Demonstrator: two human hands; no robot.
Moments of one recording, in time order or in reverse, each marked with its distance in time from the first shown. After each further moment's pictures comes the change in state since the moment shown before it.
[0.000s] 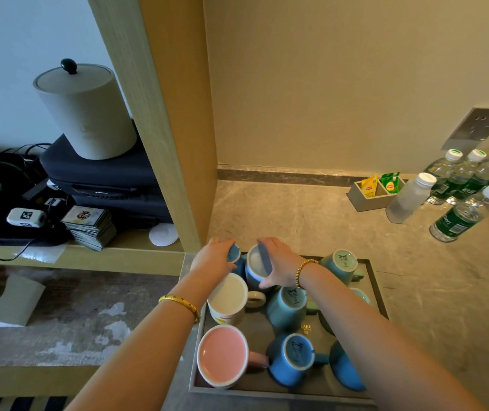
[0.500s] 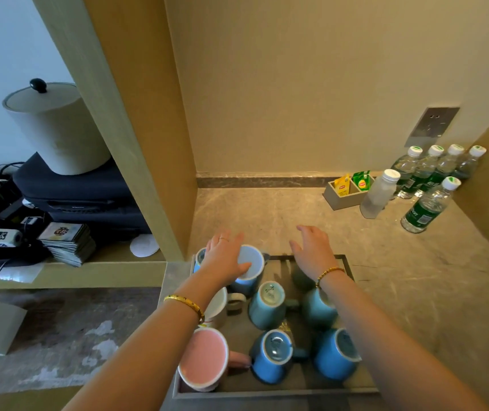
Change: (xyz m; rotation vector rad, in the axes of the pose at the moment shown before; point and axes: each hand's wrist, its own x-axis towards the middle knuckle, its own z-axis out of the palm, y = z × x) left_hand -0.001 0.058 0.004 0.081 0.023 0.166; right_hand -0.040 0.066 -0.024 0.164 0.592 0.305
